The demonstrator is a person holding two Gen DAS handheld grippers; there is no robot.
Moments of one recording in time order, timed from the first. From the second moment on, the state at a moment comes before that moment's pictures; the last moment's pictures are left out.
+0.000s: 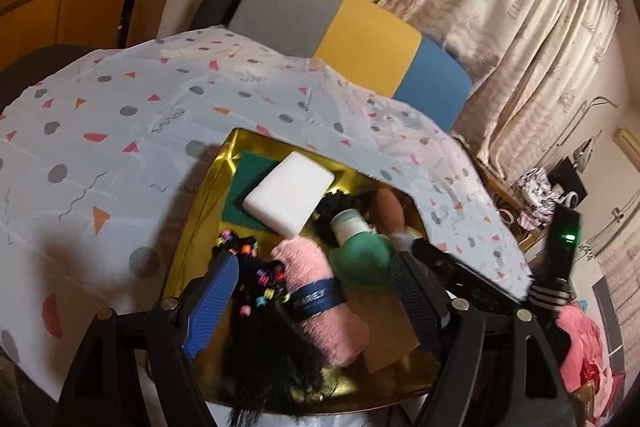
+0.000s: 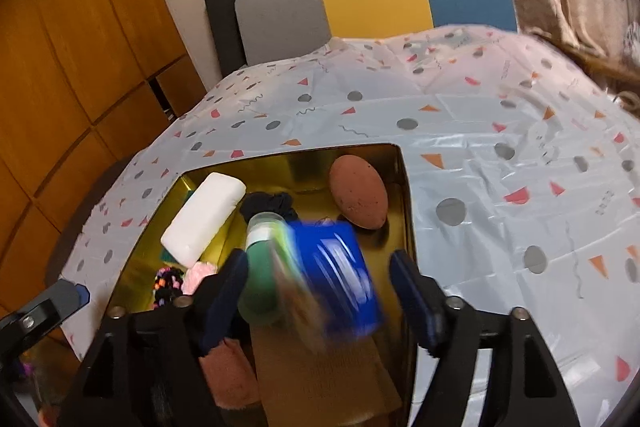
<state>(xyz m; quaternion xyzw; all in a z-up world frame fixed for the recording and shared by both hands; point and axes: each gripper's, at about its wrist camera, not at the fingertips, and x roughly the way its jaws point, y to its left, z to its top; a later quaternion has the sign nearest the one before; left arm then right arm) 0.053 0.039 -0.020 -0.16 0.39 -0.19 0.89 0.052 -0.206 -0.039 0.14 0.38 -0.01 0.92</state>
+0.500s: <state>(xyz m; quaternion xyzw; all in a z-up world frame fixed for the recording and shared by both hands) 0.019 0.017 0.000 -0.07 0.37 -0.14 0.92 -0.006 -0.193 -0.025 0.07 0.38 0.01 0.92</state>
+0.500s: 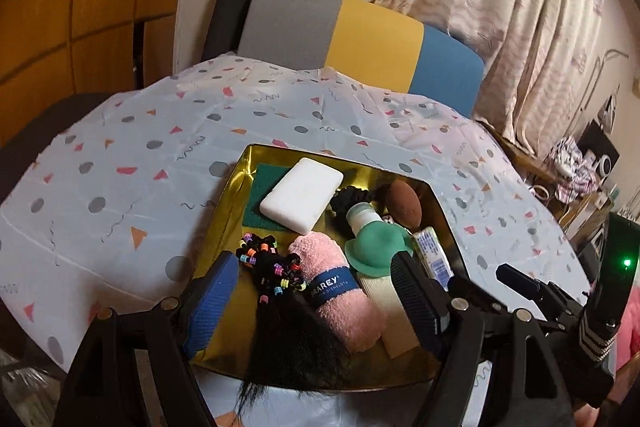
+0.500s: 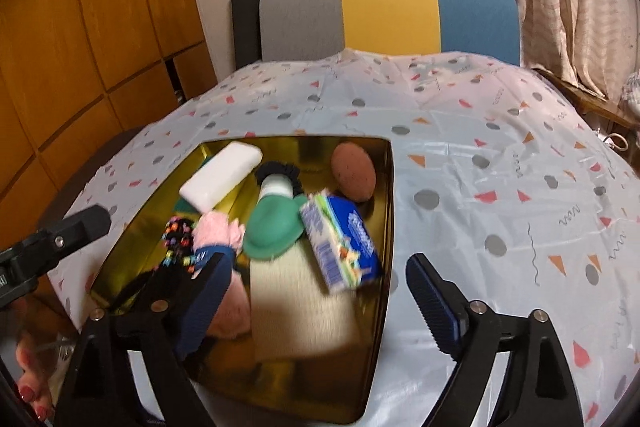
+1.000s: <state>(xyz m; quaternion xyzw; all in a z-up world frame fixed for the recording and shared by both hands) 0.003 0.022 0.002 -0.01 0.39 -0.05 0.92 -0.020 -0.171 -0.018 0.05 0.42 -0.01 0.91</state>
